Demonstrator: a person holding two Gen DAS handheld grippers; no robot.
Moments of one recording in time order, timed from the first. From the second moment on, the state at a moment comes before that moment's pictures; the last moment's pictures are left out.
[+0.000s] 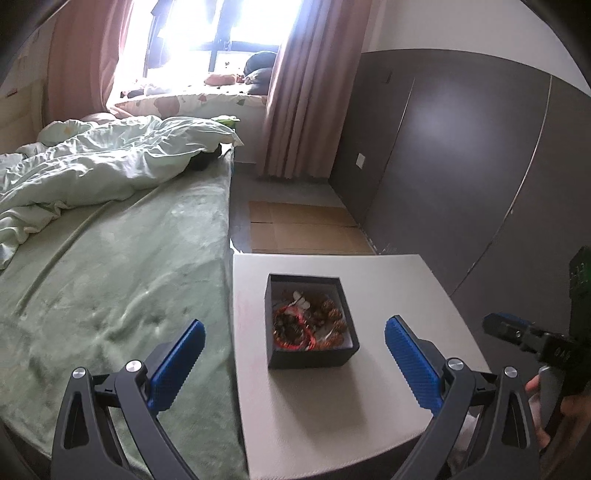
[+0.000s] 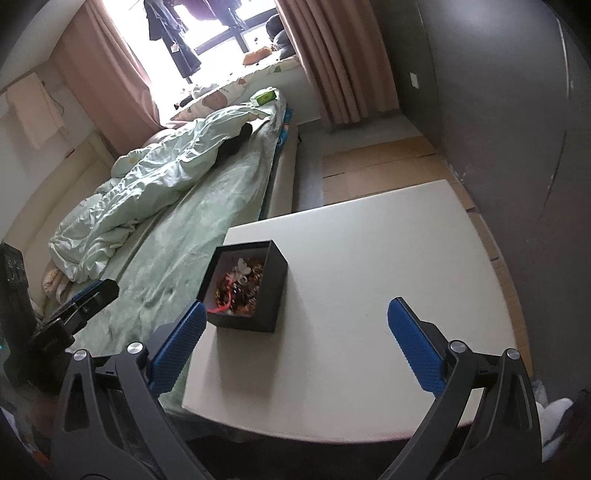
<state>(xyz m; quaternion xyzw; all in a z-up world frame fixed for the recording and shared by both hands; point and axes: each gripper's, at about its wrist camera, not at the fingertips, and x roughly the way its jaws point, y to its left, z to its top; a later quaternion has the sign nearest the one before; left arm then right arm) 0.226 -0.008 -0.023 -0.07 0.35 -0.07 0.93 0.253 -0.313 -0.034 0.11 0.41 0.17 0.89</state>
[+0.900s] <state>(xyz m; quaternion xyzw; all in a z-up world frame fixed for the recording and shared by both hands) 0.180 -0.005 -0.022 -0.04 0.32 -0.04 0.95 0.202 -0.317 -0.040 0.10 0.39 0.14 0.91</state>
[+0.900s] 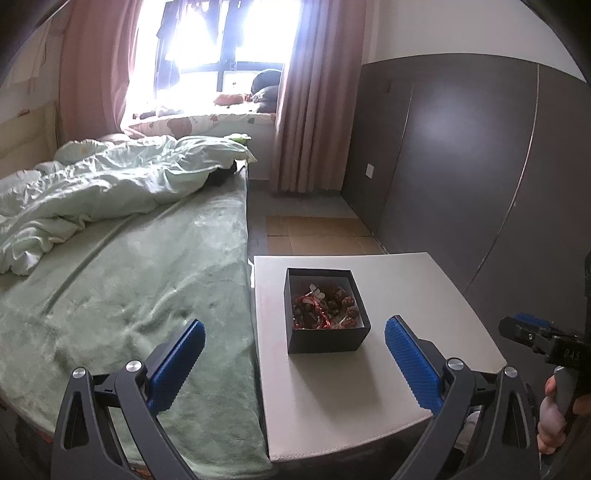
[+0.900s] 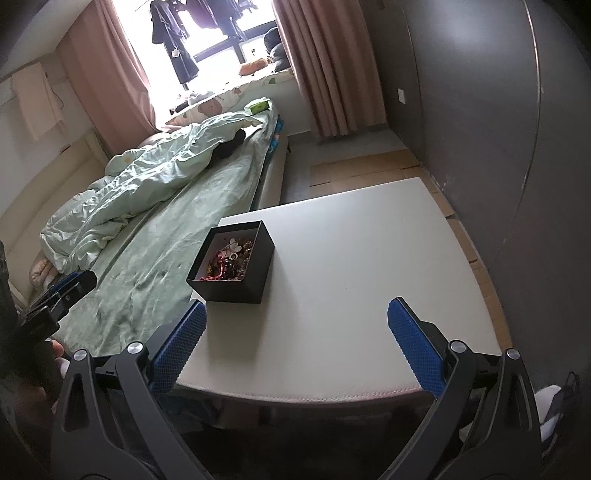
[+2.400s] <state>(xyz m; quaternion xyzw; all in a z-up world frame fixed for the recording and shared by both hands) 0.190 0.005 -0.015 -0.04 0.30 -0.05 0.95 0.224 -0.303 -0.051 0.07 0.39 0.13 0.91</state>
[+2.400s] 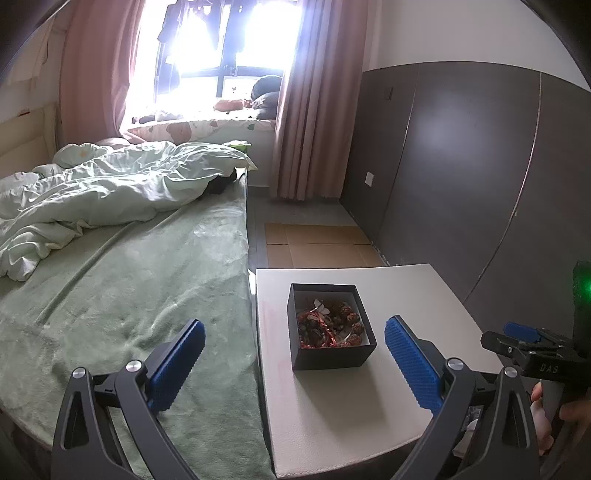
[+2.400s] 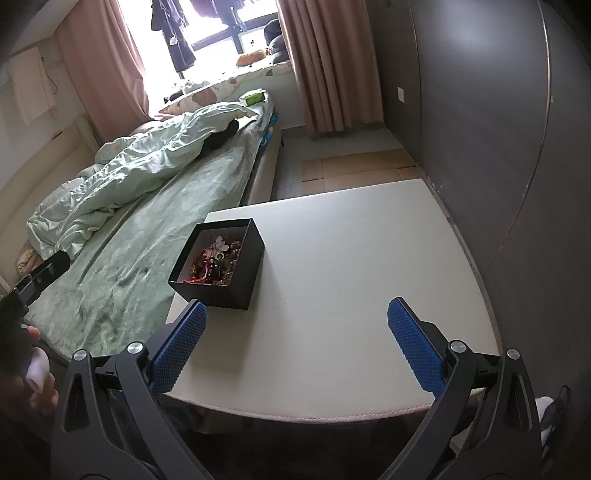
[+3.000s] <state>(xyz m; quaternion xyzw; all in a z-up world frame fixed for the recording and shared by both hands) 0.189 0.003 -0.013 -0.04 0.30 -0.05 0.95 0.222 -0.307 -0.044 0.07 0.38 0.13 0.91</state>
